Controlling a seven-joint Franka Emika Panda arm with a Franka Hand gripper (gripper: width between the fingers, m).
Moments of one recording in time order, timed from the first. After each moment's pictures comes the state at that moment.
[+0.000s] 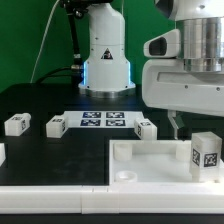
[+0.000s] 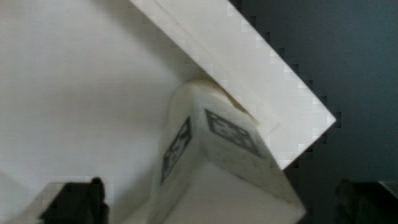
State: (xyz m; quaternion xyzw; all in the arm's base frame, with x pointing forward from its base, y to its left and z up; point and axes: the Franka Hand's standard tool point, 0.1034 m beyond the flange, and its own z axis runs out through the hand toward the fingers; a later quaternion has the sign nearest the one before) arm 0.635 0.121 0.081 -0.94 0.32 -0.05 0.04
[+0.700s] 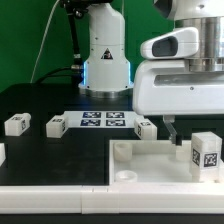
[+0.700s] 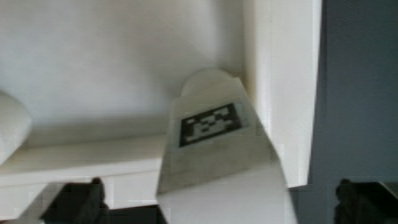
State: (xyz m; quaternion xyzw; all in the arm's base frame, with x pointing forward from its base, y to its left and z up) arm 0.636 0.121 0.081 -1.00 0.02 -0.06 0.02
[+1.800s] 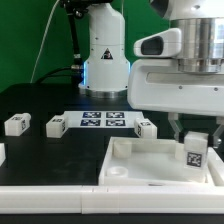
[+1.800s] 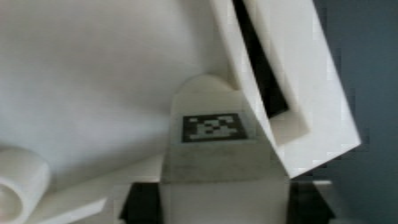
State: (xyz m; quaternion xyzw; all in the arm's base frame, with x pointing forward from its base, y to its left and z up) arm 0.632 0.096 0.080 -0.95 0.31 -0.05 0.01
